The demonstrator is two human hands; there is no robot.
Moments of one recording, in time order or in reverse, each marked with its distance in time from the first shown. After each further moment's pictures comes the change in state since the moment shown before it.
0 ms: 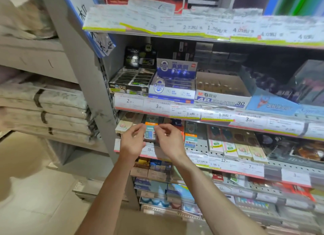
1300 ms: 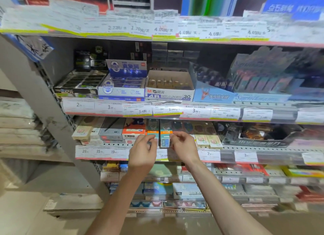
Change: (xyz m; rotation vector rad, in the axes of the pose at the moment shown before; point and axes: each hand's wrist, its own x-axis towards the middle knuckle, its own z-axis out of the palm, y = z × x) left_hand -0.064 -0.039 0.121 0.608 -0.158 0.448; right_hand -0.016 0.068 -0.147 0.014 0.222 0.177
